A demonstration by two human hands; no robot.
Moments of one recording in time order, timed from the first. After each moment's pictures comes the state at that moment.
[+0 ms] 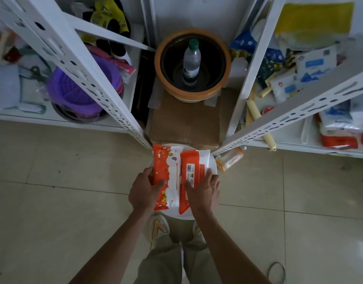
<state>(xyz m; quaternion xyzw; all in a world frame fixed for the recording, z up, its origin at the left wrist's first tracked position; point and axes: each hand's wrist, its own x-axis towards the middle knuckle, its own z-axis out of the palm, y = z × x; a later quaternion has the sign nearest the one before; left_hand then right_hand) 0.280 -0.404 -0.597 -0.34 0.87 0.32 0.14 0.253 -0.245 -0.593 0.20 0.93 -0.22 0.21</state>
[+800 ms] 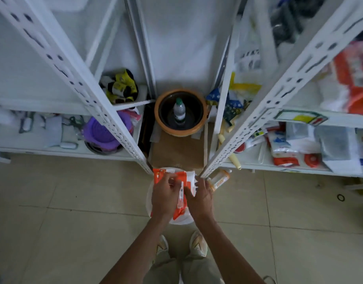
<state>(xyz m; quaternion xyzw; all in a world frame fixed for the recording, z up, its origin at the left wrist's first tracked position) 0.263 -0.324 -0.378 -0.27 0.84 0.47 0.04 0.255 -0.213 -0.392 0.13 0.89 -0.41 0.18</state>
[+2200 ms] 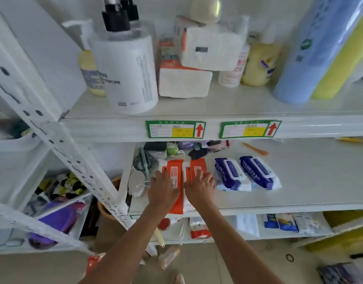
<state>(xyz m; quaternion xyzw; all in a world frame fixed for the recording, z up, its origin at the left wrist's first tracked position) 0.018 0.017 -0.059 -0.11 0.98 0.18 -0.01 -0.007 0.138 -0.071 0.11 0.95 -0.26 0.10</state>
